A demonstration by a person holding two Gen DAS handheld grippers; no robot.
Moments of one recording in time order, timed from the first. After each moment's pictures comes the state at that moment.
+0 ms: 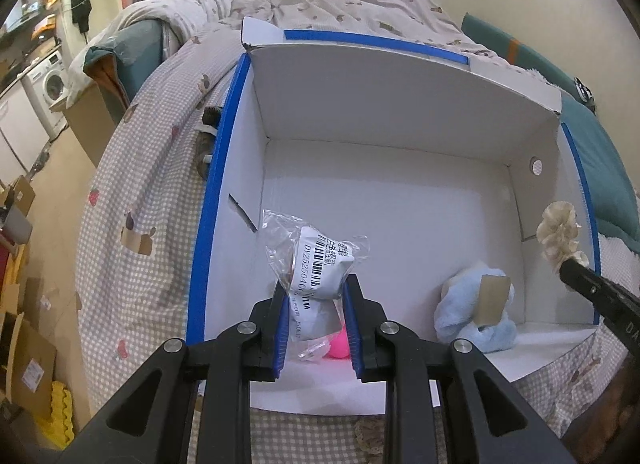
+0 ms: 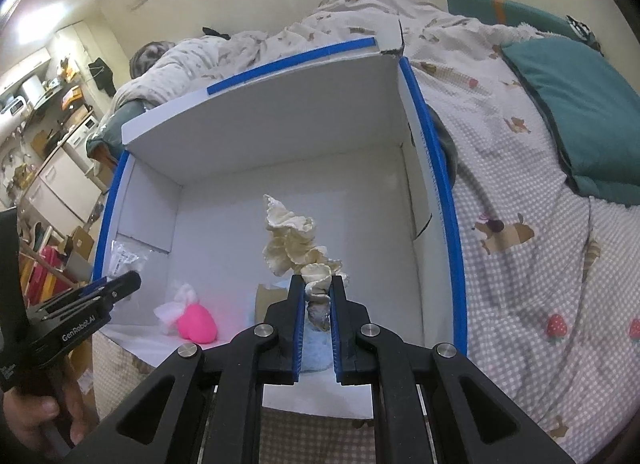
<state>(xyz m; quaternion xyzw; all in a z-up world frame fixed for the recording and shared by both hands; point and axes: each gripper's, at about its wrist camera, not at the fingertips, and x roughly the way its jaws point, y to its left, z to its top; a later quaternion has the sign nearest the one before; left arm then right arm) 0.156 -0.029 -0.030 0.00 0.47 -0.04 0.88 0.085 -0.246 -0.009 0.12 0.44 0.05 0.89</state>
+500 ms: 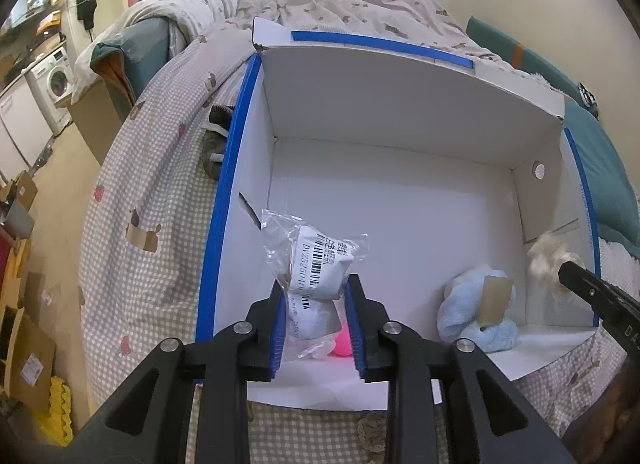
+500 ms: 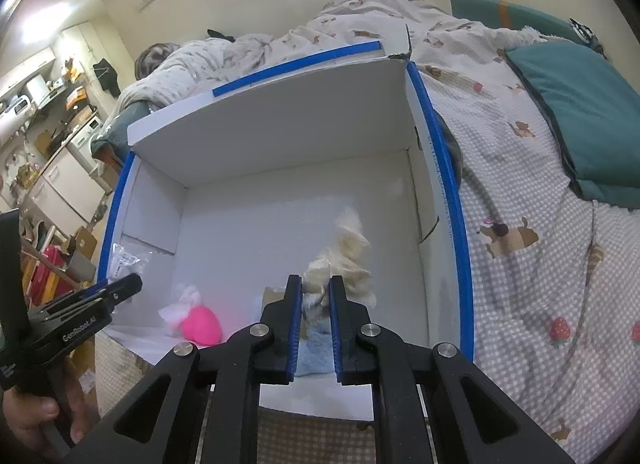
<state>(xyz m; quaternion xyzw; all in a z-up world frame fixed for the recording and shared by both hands) 0.153 -0.025 -0.028 -0.01 0.47 -0.04 0.88 0.086 -0.245 -0.009 0.12 0.44 0.05 0.89</state>
